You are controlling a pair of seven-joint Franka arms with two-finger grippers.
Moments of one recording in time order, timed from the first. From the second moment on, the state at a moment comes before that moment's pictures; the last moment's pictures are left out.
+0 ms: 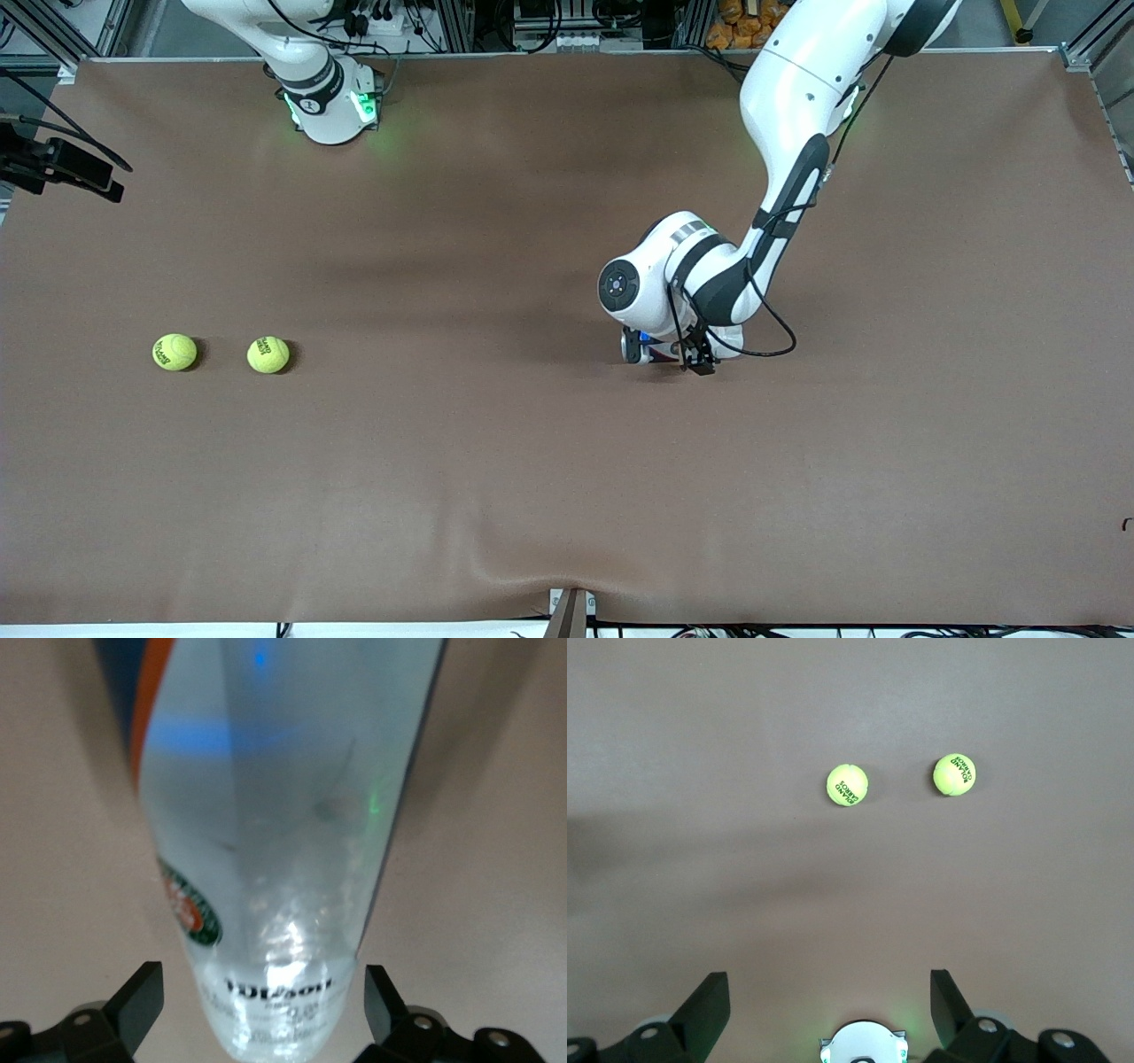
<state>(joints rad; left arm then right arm) -0.57 0.75 -0.09 -1.55 0.49 1.85 0.63 -0.03 -0.04 -0.03 -1.51 0.00 1.35 0.07</state>
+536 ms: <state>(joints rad) -0.55 0.78 -0.09 -1.55 0.49 1.88 0.63 -0.03 -0.04 -0.03 -1.51 0.00 1.35 0.07</state>
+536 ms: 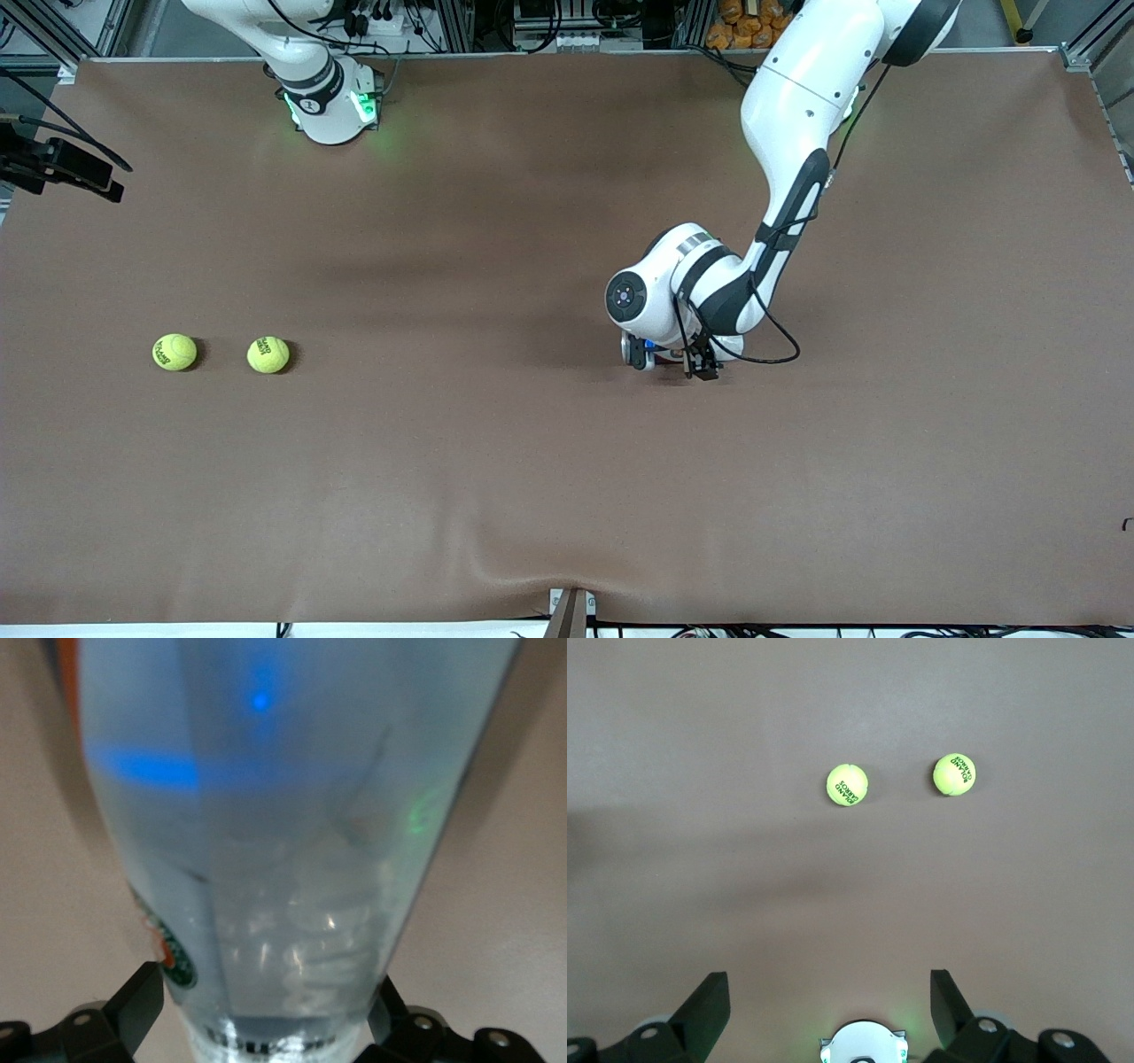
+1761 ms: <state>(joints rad) -0.56 0.79 -0.09 -1.55 0.51 1.88 0.63 -0.03 -0.04 -0.03 -1.51 0.00 1.35 0.07</state>
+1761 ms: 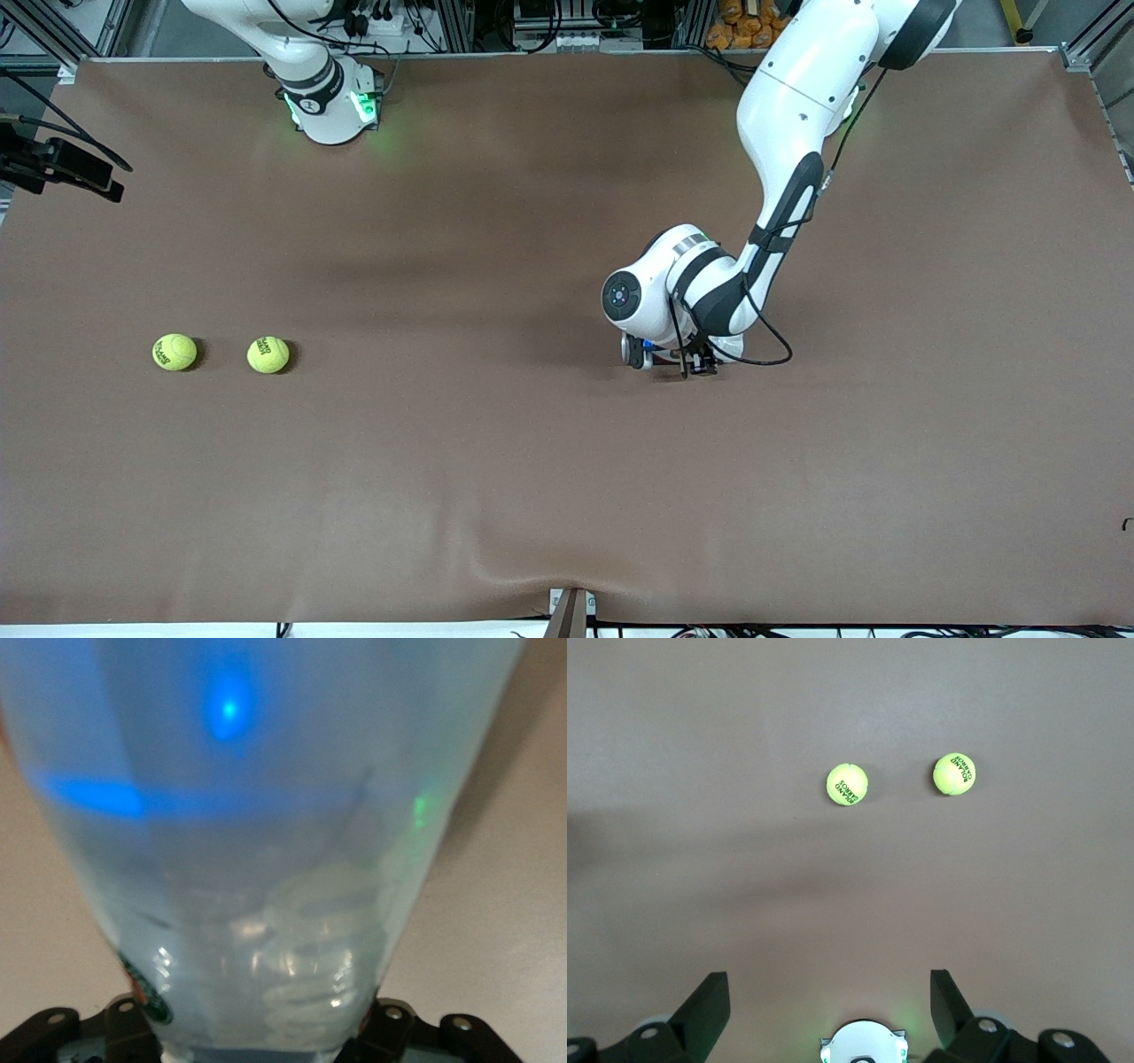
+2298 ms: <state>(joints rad) -0.56 0.79 -0.09 -1.55 0.51 1.88 0.63 -0.03 0.00 -0.02 -1.51 0.00 1.35 0.07</state>
